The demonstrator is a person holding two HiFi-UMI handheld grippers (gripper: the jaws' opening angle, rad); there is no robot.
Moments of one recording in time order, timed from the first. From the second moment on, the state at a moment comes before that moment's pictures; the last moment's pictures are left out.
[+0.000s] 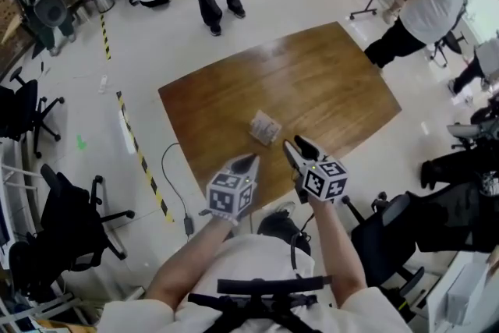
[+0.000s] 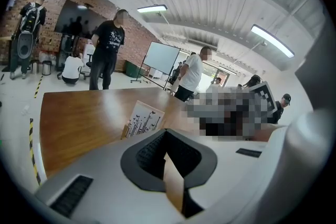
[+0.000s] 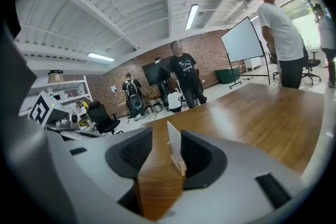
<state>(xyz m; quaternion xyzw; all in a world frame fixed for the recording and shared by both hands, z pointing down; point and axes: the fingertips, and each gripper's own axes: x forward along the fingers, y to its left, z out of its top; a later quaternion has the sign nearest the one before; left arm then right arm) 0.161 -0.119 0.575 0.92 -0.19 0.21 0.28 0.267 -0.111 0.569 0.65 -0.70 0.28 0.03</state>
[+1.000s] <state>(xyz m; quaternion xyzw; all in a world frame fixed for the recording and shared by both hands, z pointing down) 0.184 -0.151 0.601 0.90 -0.24 0.20 0.30 0.267 -0.187 0.648 0.57 -0.76 0.30 0.11</state>
